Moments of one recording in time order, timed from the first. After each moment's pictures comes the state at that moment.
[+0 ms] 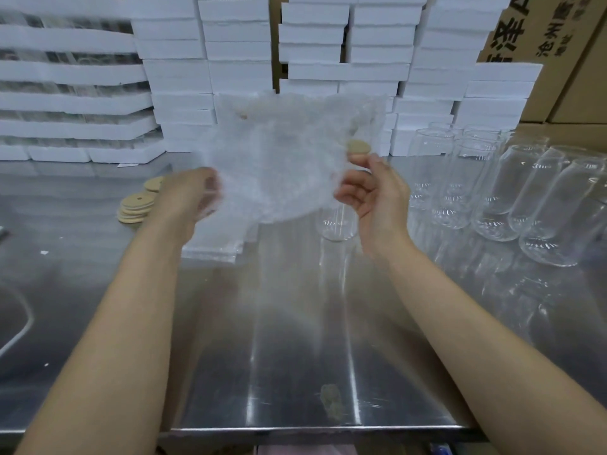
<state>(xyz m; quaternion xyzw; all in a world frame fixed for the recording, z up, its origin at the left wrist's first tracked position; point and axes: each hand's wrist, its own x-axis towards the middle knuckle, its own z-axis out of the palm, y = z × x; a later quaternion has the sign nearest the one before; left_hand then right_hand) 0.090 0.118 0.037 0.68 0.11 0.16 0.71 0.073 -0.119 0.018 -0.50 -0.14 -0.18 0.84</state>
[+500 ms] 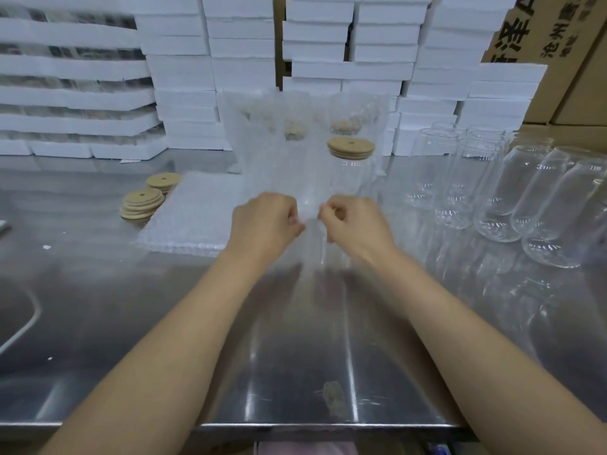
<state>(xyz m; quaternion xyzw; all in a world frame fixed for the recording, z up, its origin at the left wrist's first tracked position) 0.075 0.044 0.000 0.95 -0.09 0.25 0.14 0.079 -0.116 -0.007 -0.91 -0.11 -0.20 0.35</state>
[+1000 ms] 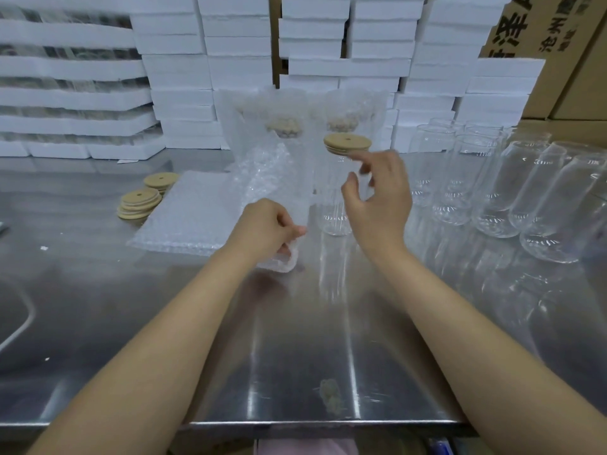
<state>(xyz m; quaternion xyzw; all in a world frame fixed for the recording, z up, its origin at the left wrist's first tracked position) 0.081 0.049 -0.006 0.92 -0.06 0.08 0.37 0.076 -0.118 0.002 -0.73 -0.12 -0.55 0.38</state>
